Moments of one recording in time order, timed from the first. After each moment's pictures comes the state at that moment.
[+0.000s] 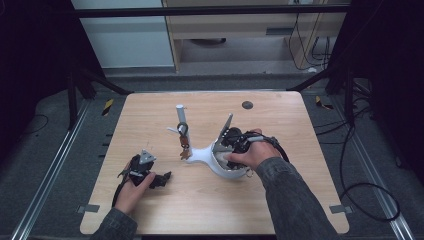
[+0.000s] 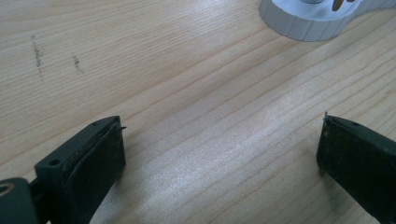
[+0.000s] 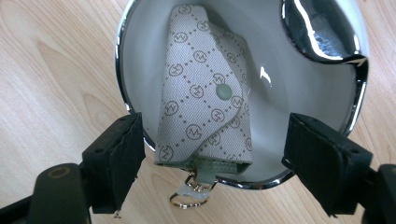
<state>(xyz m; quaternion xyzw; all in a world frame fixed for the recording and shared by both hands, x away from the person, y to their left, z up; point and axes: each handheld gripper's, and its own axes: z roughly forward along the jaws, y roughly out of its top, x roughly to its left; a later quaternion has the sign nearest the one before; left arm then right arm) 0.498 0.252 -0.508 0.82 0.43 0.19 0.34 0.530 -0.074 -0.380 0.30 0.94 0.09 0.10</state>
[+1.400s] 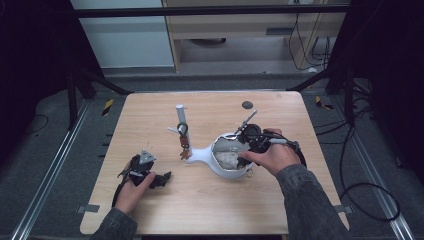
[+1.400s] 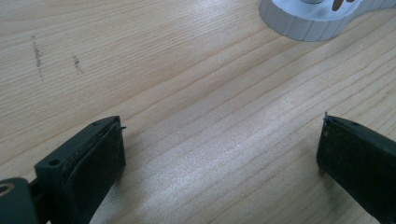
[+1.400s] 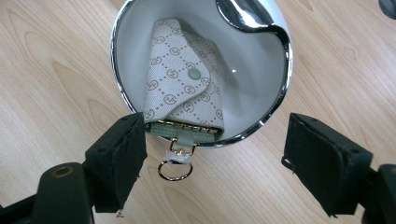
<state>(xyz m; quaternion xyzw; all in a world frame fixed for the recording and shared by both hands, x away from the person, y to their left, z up) 0.498 0.252 -0.509 0.81 0.43 0.19 0.34 0.511 -0.116 -0.355 0.34 0.92 0.17 0.13</state>
